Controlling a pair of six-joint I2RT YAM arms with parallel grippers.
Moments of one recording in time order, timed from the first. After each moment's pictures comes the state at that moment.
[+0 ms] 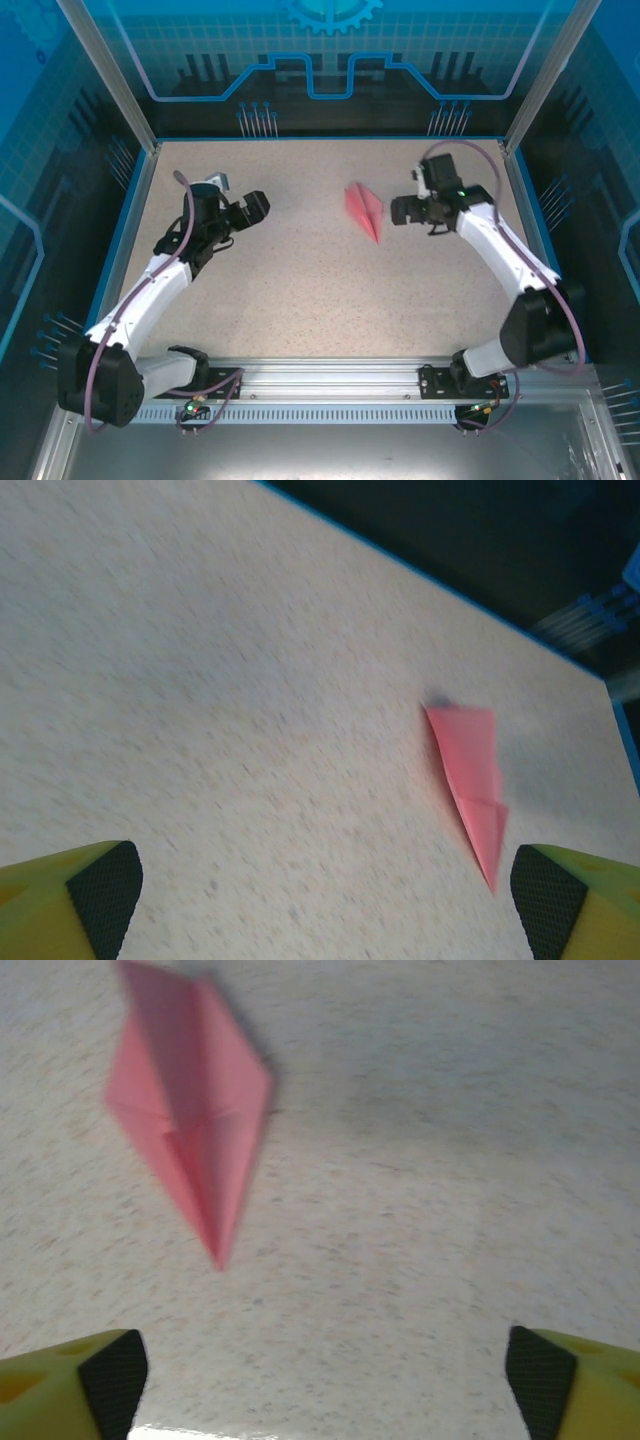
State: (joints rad) left arm -0.19 1.14 0.84 -0.23 0.05 -0.61; right arm 0.22 1.42 1.18 -0.73 0.09 0.16
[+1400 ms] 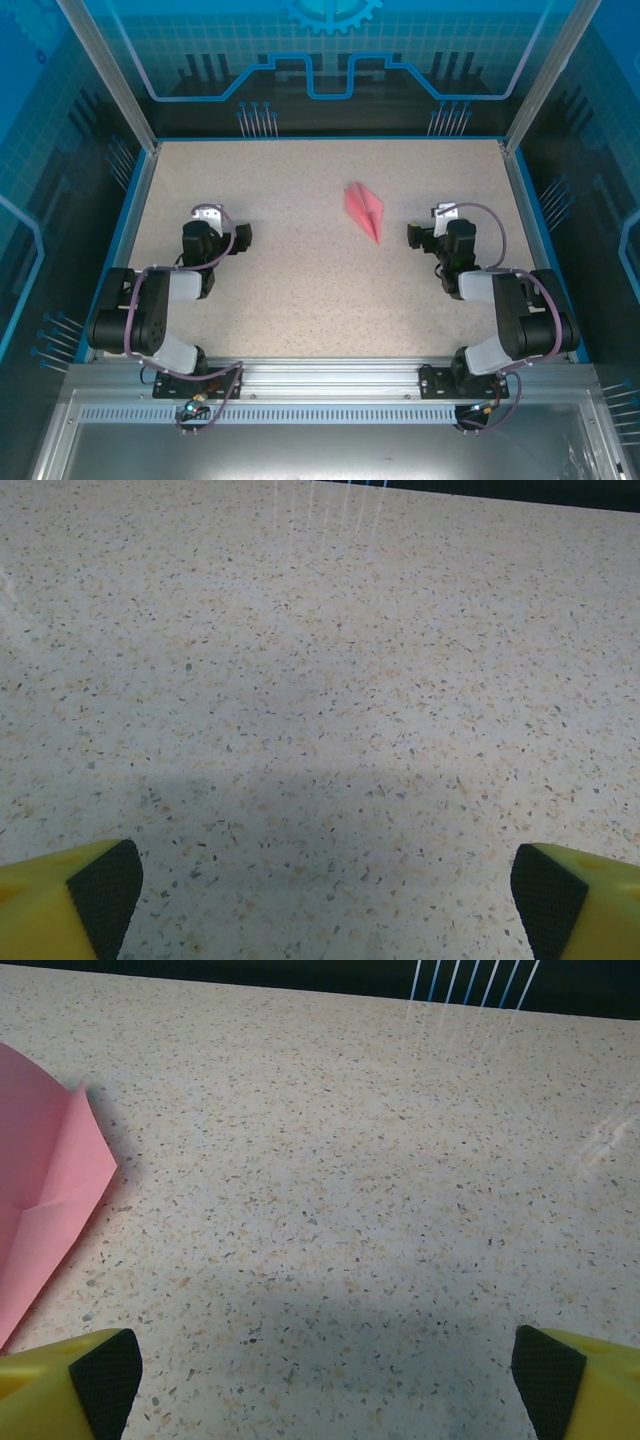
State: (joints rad) left arm 0.01 1.52 0.42 0.66 0.06 -0.11; right arm 0.07 1.49 0.42 0.65 0.04 -0.05
